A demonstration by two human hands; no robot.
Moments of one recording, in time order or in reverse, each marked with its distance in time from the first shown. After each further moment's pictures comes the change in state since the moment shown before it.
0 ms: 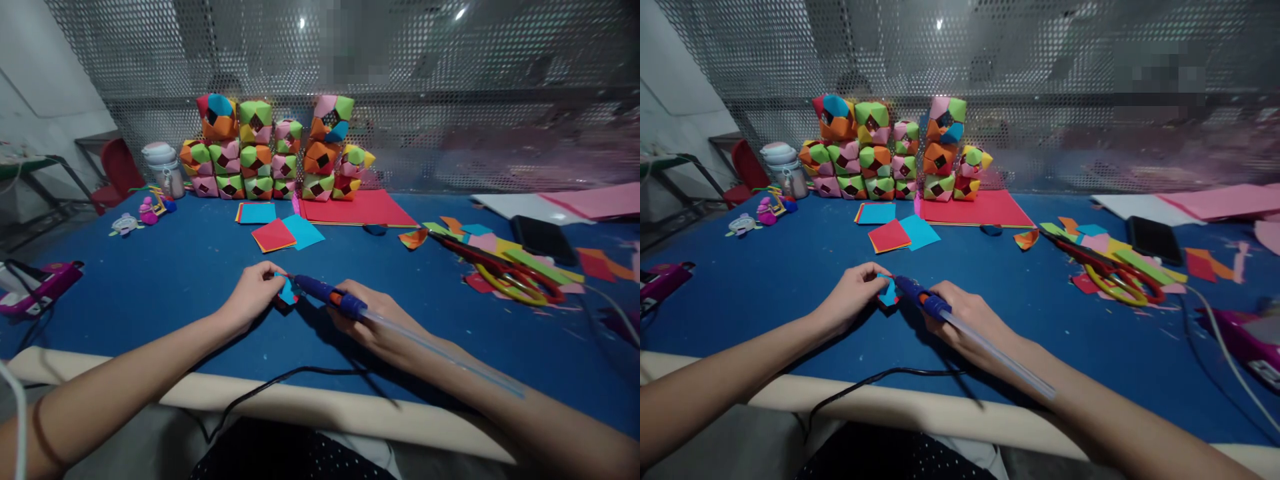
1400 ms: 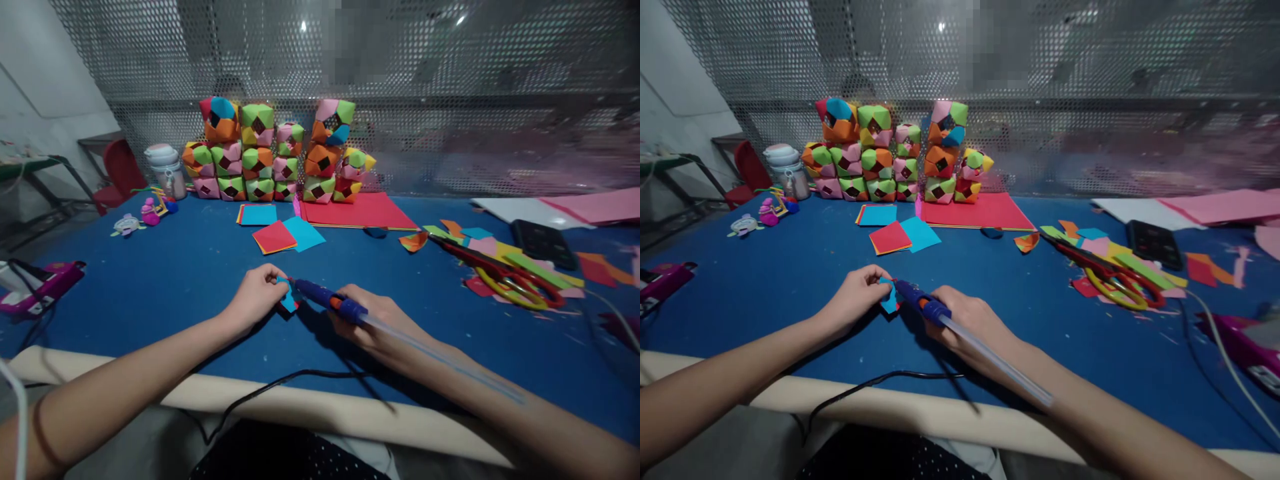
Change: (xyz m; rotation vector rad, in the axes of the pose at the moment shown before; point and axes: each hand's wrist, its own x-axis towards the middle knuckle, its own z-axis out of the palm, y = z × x) left_hand 0.001 0.001 0.001 0.177 0.057 0.048; right_hand -0.002 0.001 0.001 -0.097 -0.001 0.023
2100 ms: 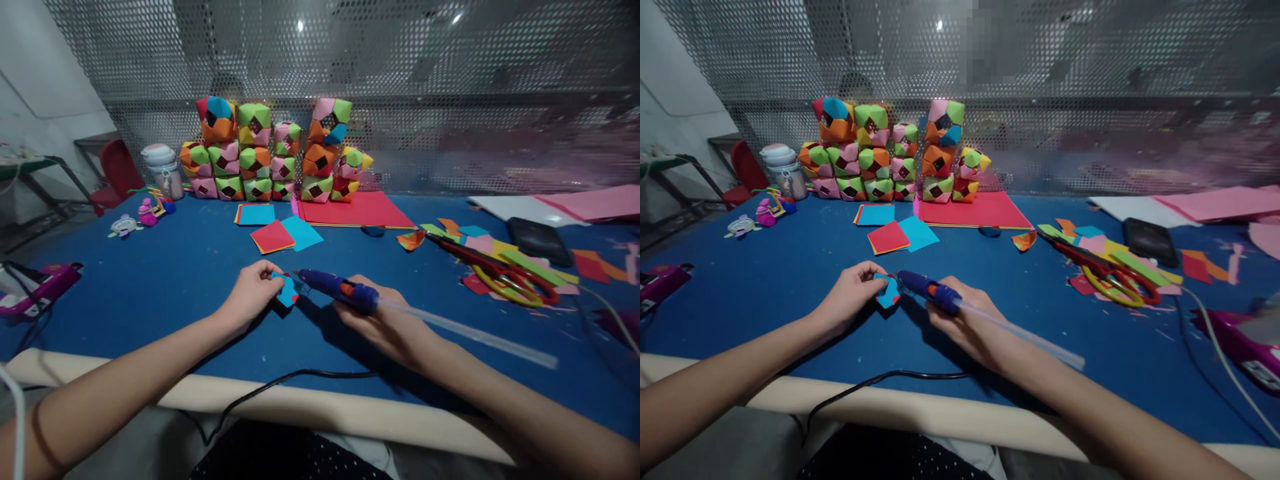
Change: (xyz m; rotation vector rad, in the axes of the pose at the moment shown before) left_hand 0.002 -0.006 -0.003 -0.118 -0.012 0.039; right_hand 0.001 -0.001 -0.004 0.163 0.155 0.073
